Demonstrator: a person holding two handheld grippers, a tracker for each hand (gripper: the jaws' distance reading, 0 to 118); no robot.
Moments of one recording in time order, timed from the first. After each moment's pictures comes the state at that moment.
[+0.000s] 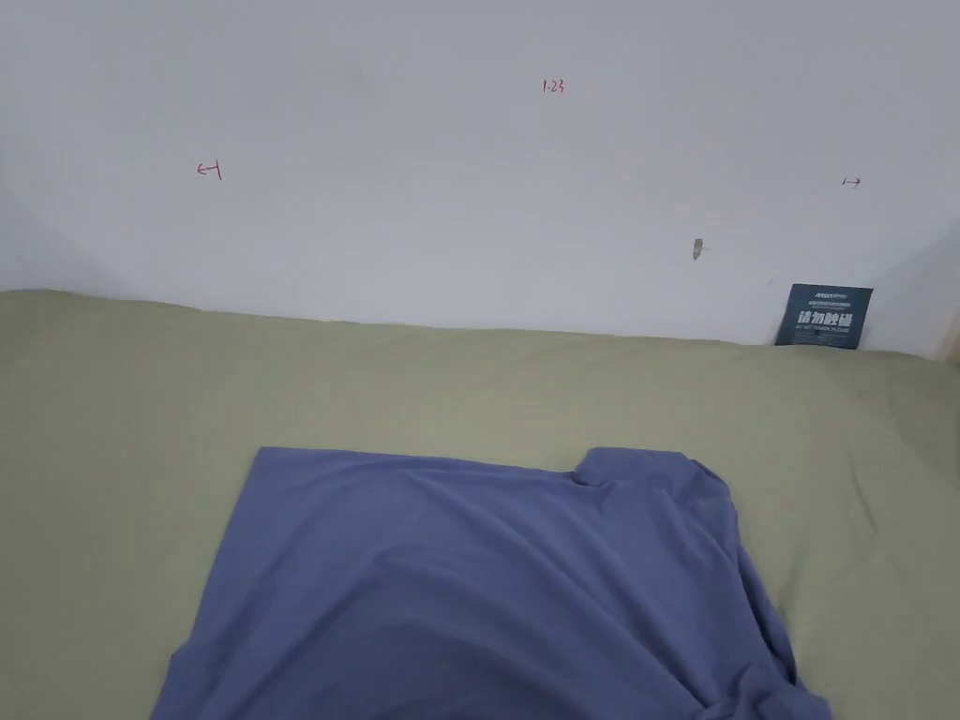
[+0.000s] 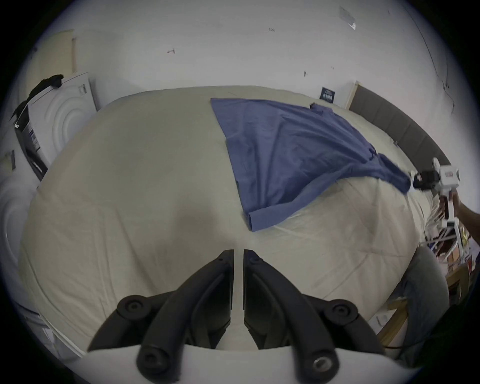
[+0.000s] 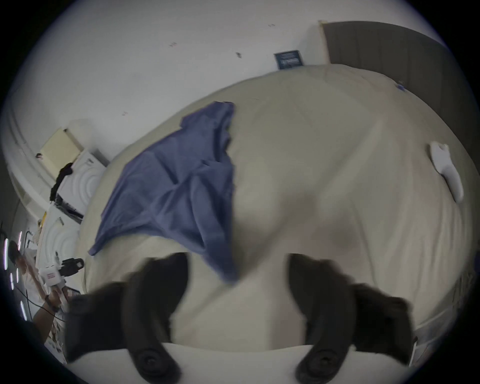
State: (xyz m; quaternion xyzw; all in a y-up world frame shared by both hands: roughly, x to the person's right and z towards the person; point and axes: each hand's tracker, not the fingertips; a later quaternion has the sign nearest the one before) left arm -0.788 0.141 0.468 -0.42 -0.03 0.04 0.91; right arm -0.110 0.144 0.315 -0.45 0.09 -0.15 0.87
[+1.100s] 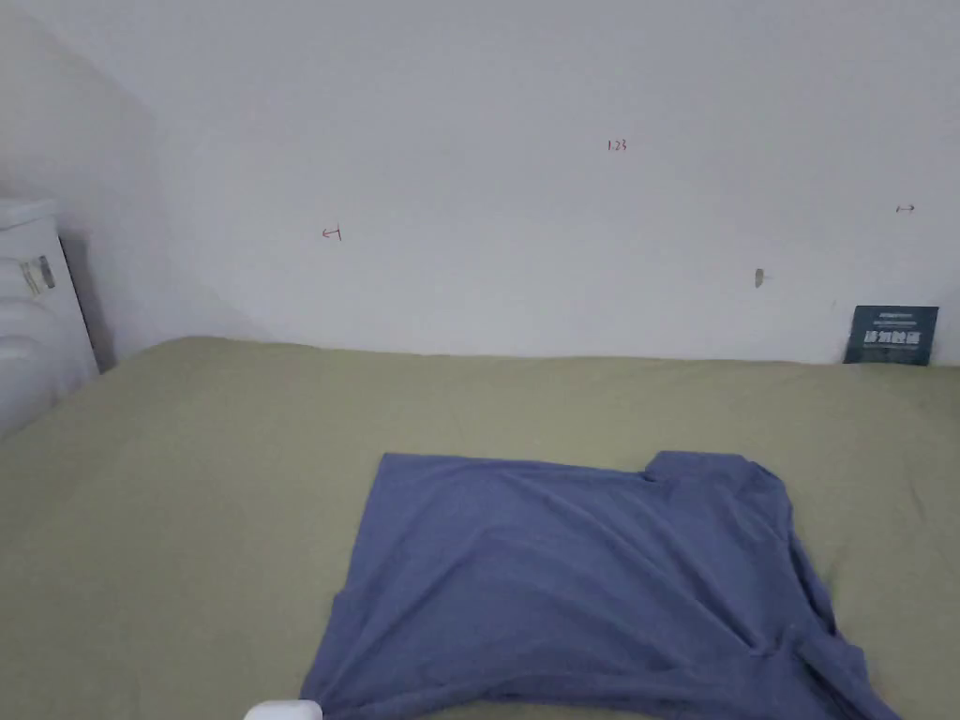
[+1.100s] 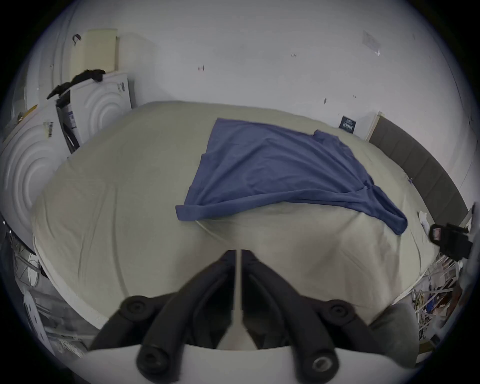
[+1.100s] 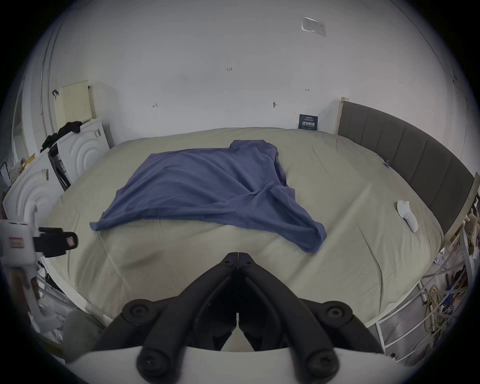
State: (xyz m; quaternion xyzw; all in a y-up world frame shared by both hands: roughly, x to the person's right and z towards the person) left arm -0.664 0.150 0.467 -0.40 0.08 0.09 0.91; right arm -0.294 0.197 0.434 -0.32 0.08 0.00 0.95
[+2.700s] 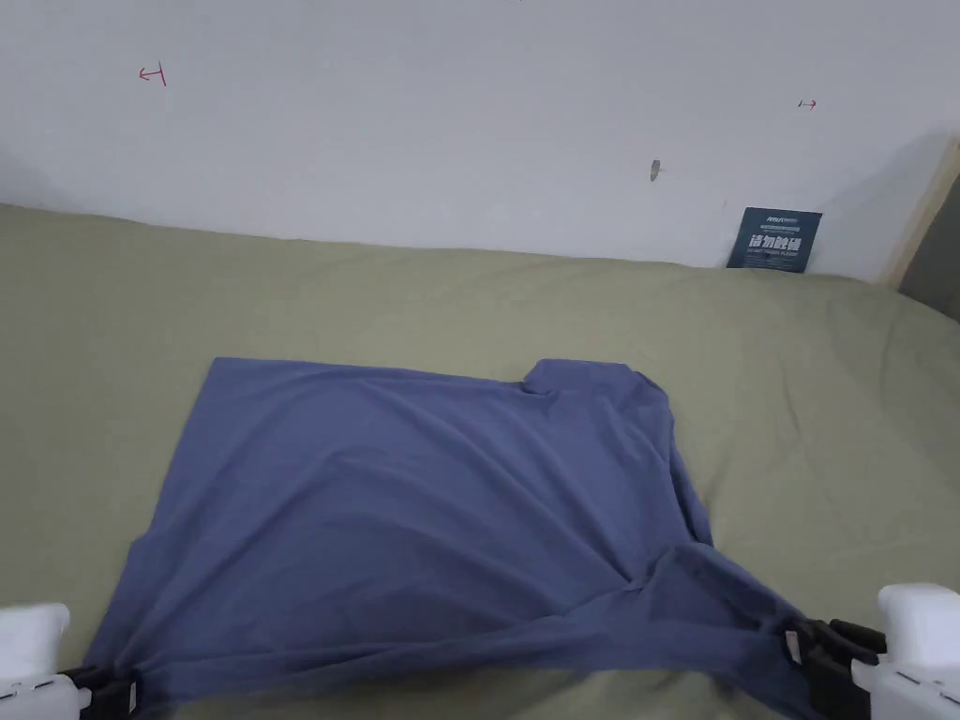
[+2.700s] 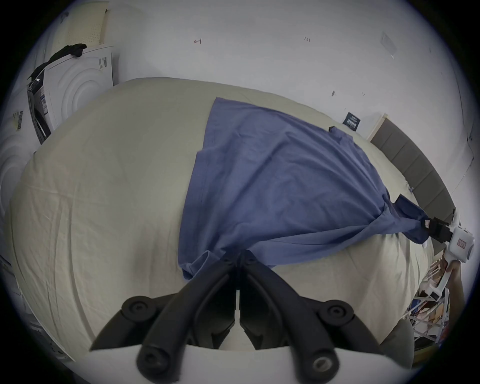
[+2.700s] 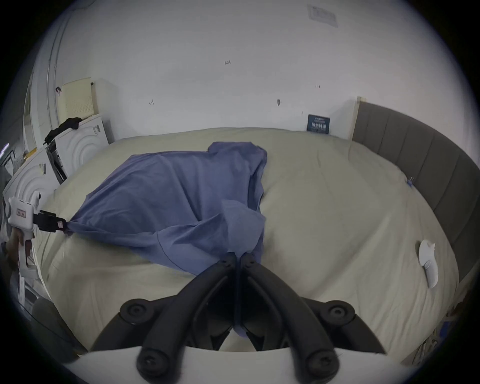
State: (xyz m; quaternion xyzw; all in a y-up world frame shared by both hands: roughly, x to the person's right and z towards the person) left arm -0.718 0.123 0.383 -0.41 0.03 0.13 0.90; right arm -0.192 0.157 0.290 -0.31 0.13 0.03 0.94
